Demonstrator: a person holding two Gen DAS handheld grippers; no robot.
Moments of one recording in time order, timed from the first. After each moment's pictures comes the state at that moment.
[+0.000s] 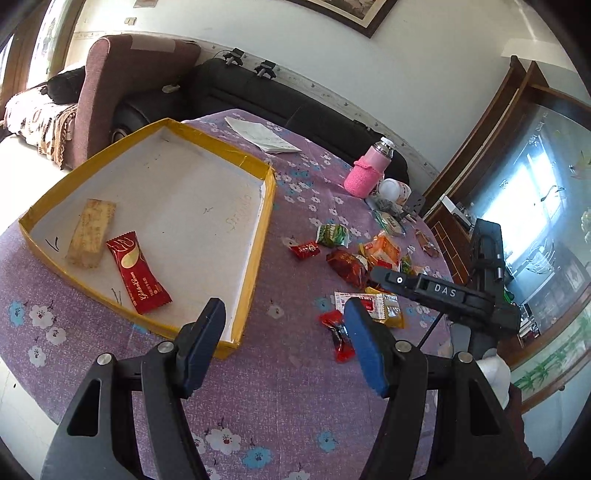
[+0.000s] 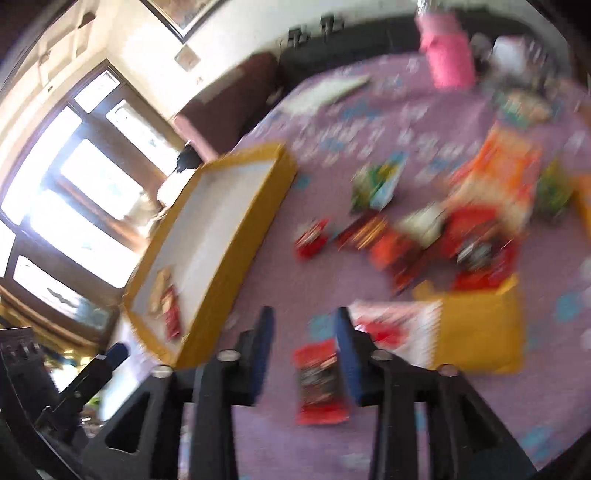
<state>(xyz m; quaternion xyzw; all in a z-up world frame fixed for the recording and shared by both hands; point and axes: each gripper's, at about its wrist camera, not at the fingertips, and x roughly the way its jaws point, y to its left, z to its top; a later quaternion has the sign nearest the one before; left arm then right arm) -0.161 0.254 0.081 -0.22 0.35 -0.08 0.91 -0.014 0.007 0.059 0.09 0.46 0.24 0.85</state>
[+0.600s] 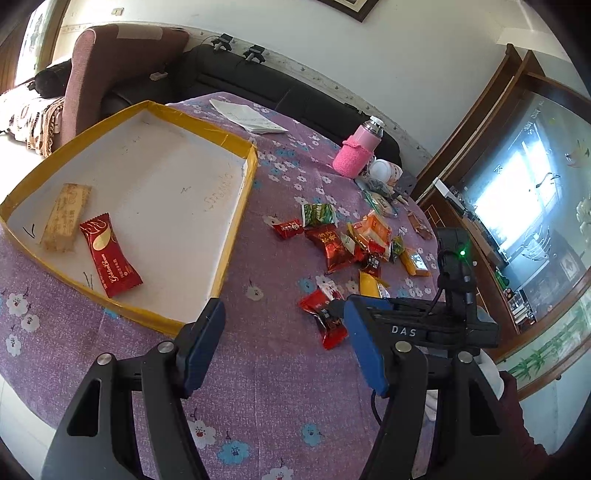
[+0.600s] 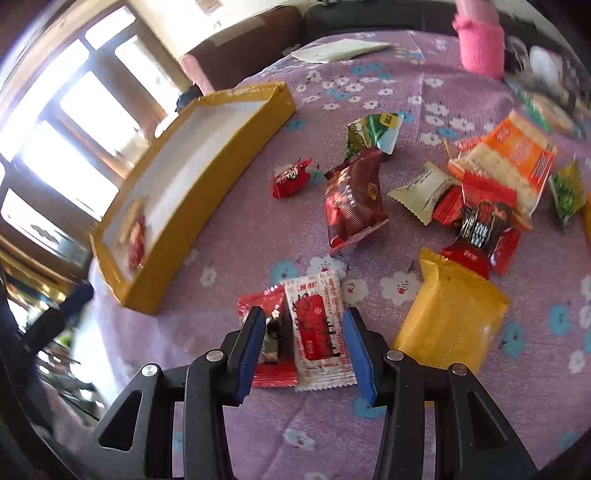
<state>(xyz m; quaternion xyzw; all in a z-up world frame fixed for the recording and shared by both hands) -0.156 0.235 0.072 -0.22 0.38 -0.10 0.89 -0.029 0.034 0.017 -0.03 0.53 0.28 0.80</state>
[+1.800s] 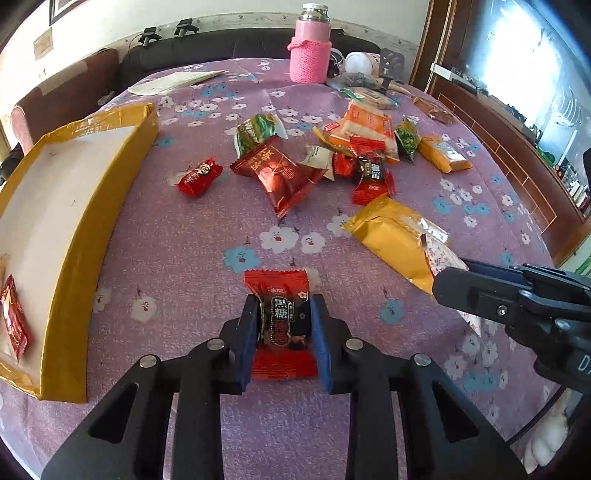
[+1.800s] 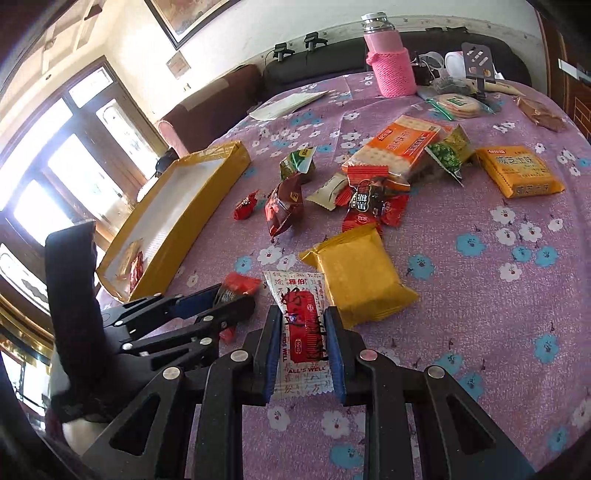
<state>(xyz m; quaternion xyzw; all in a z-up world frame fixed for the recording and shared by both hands) -0.086 0.101 0.016 0.00 0.46 -0.11 0.88 -0.080 -0.058 0.038 0.09 0.46 0.22 0.86</state>
